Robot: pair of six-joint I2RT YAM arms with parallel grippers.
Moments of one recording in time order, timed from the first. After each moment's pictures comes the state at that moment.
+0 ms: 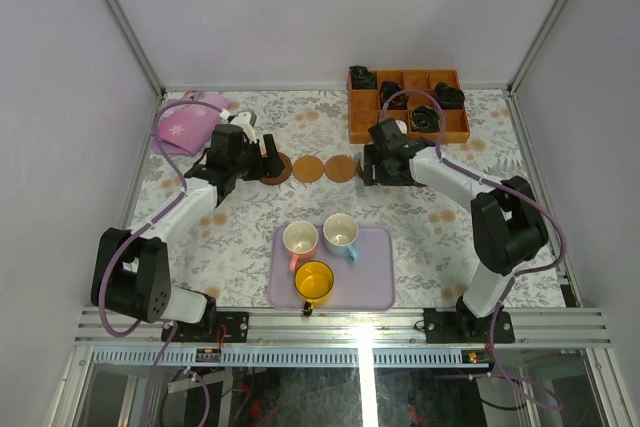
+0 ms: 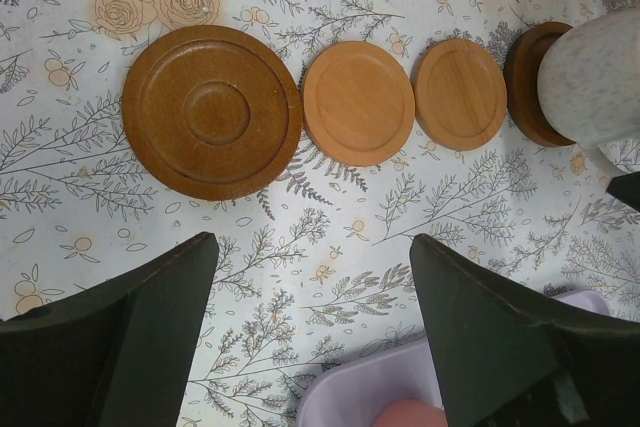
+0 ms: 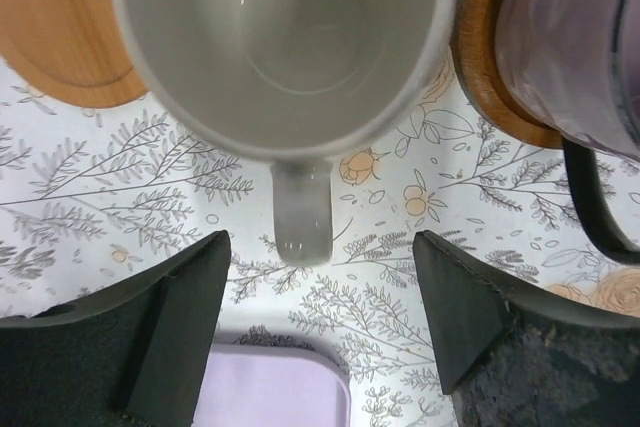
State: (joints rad) left arm -0.24 1.41 0.90 -0.12 0.17 -0.35; right arm 0.51 1.77 1.25 -0.57 0.22 0.45
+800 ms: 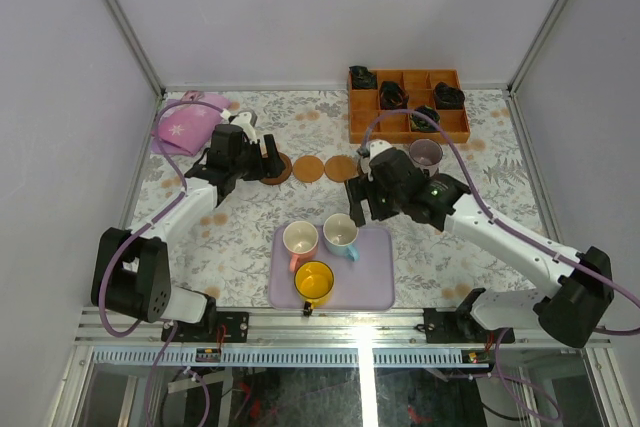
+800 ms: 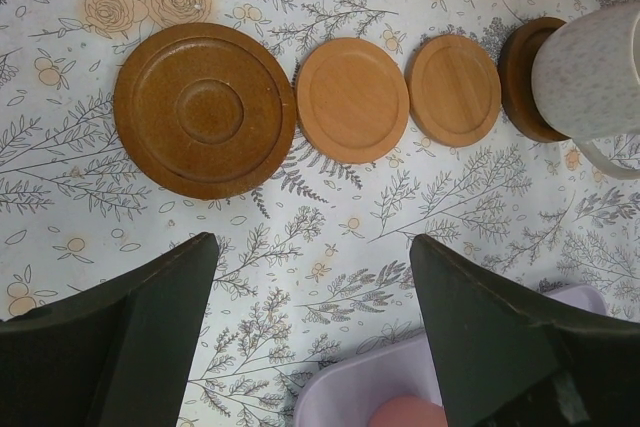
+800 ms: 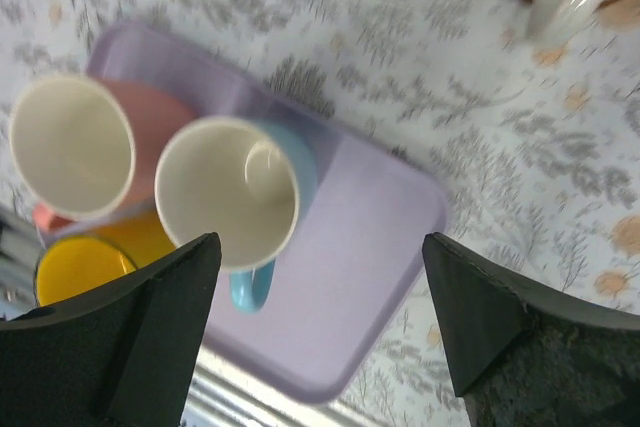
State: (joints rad) left arm -0.24 1.41 0.90 -0.12 0.18 -0.35; right arm 0.79 1.28 1.11 -0.67 0.10 0.36
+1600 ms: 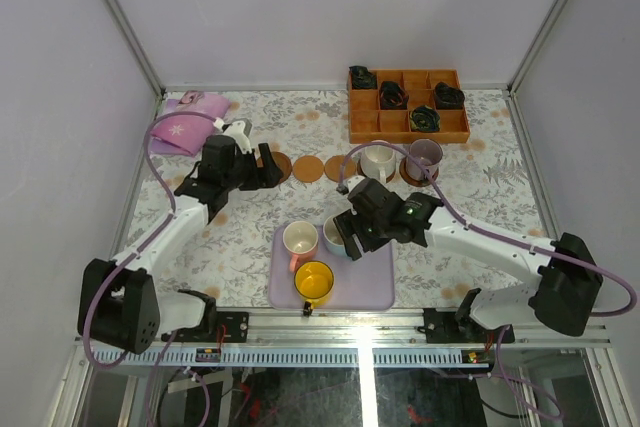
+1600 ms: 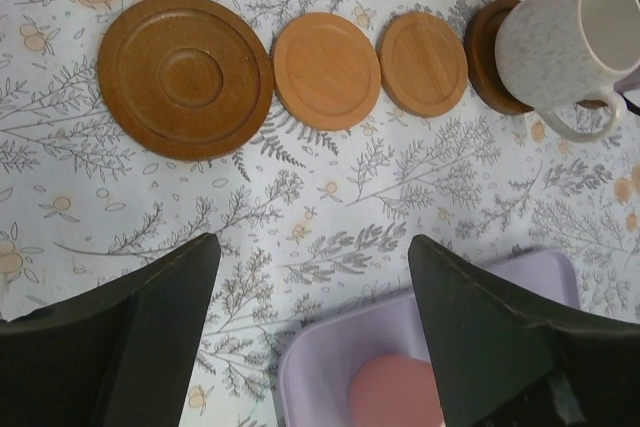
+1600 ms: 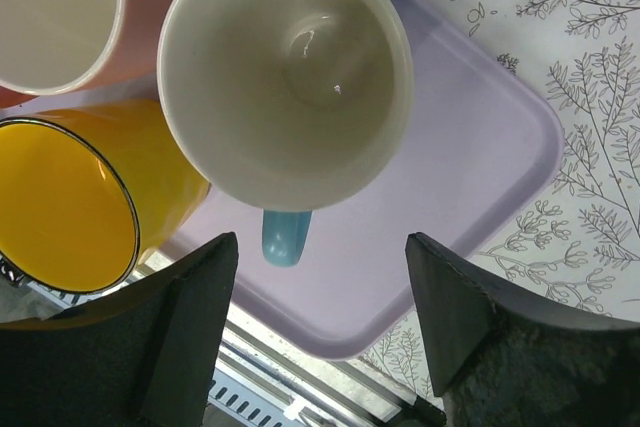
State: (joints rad) left arm -0.26 1.26 0.81 -0.14 0.21 -0.37; right arm 0.95 1.32 0.98 -0.70 0.01 0.38
